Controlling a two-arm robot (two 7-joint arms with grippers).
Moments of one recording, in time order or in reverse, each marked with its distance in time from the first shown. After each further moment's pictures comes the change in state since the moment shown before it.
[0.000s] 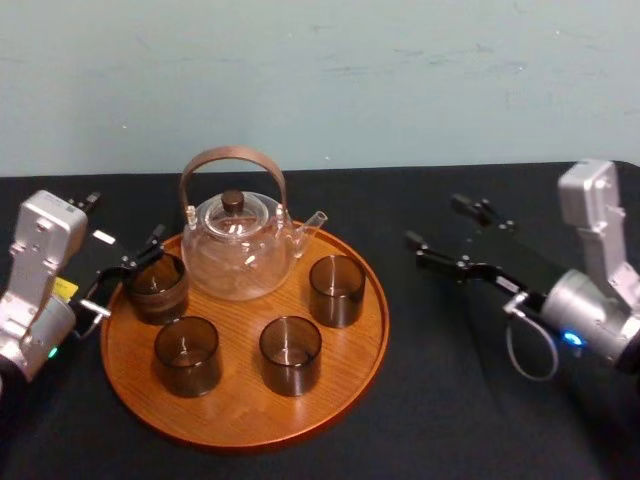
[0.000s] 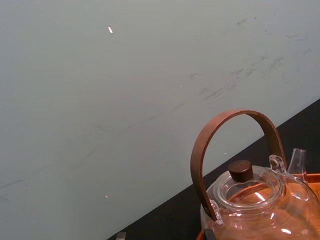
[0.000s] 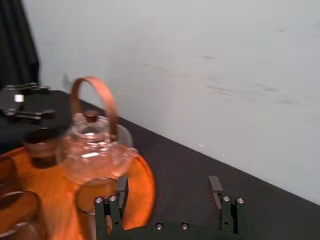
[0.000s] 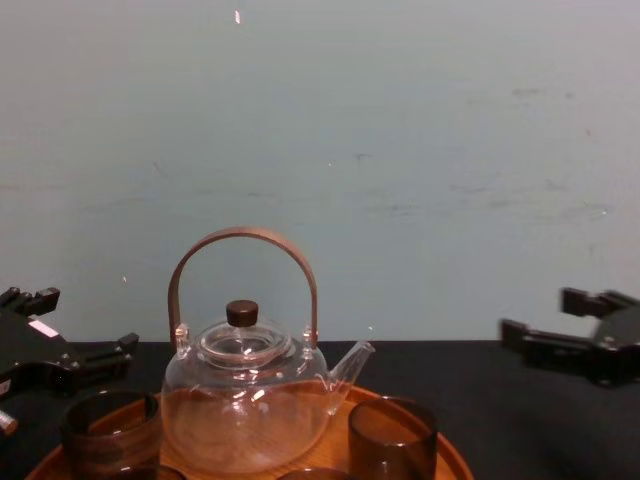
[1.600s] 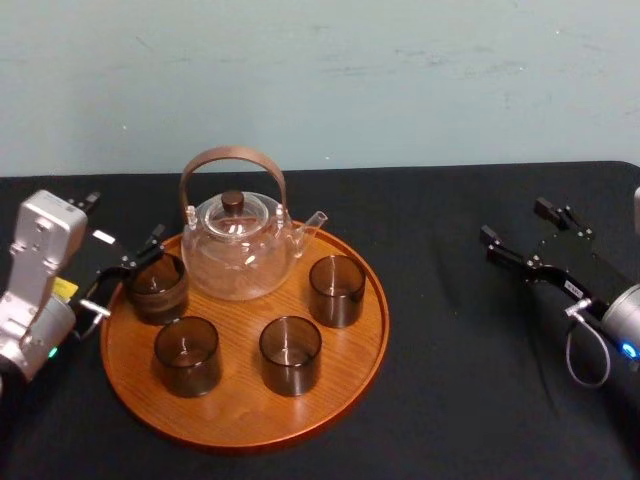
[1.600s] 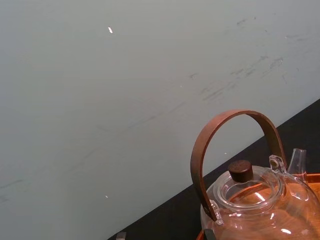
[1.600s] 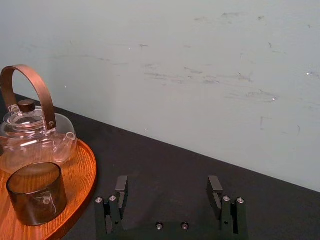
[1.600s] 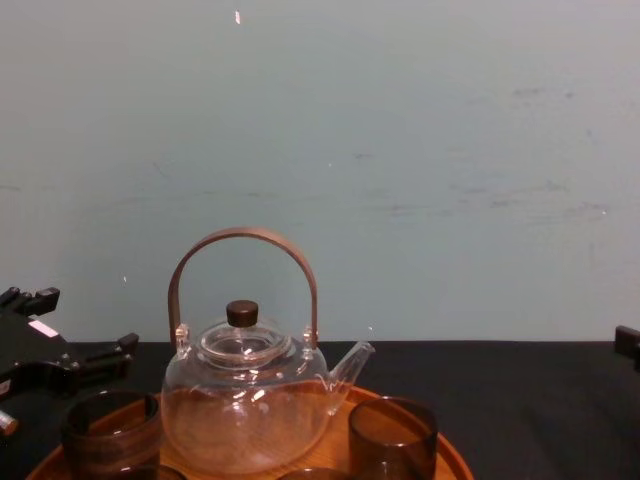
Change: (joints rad) left arm 0.000 0.000 0.000 0.000 0.000 0.000 0.000; right arm -0.100 0.014 0.137 -0.005 -0.015 -0.029 -0.095
